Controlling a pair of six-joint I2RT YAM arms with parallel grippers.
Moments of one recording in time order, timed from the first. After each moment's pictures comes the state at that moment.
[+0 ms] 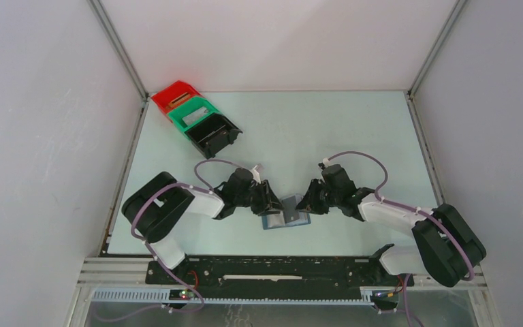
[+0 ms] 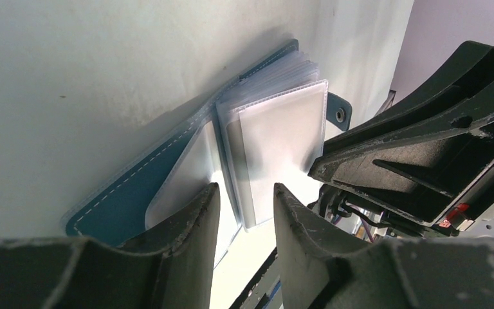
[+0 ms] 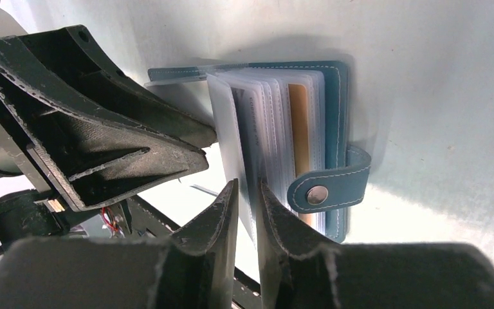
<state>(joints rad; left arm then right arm) -0.72 1.69 0.54 0.49 0.44 -1.05 0.59 1.31 0.52 -0.03 -0.30 0.86</state>
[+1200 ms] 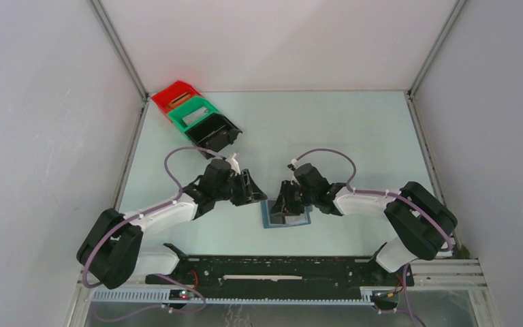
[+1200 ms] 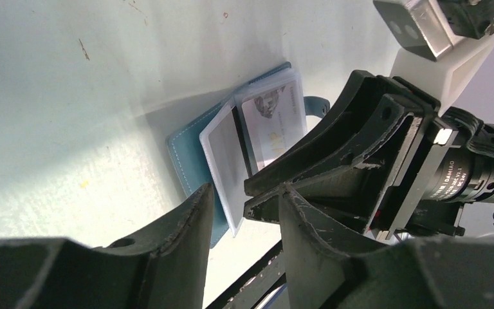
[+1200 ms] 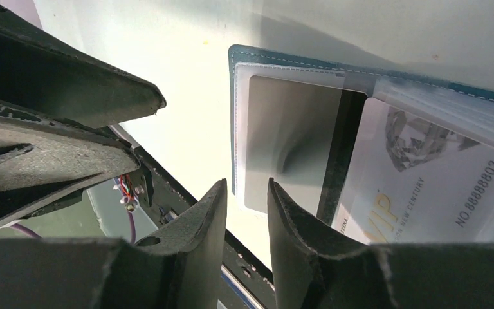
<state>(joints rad) -0.59 1.26 0.55 0.05 0.35 -0.84 0.79 1.55 0.68 0.09 -0.36 0.89</state>
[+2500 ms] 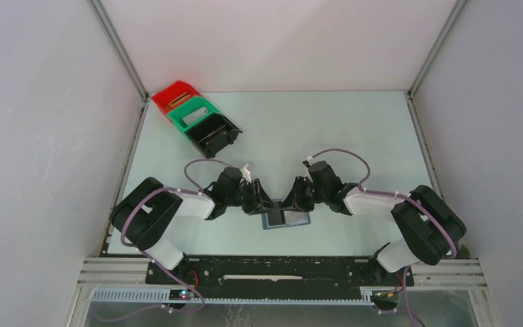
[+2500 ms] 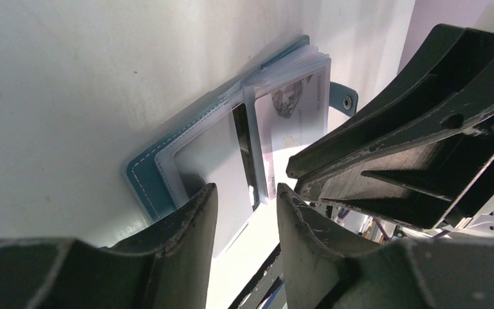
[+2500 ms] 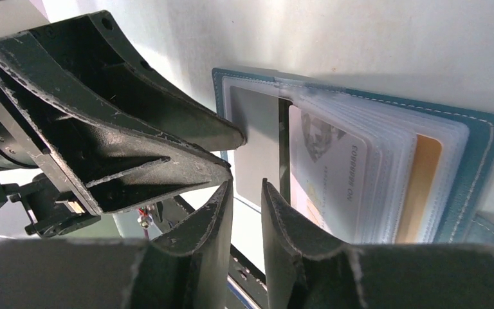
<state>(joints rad) -0.64 1.59 0.49 0.42 0.48 -0.97 0.66 1.48 0.60 0.12 -0.39 0.92</state>
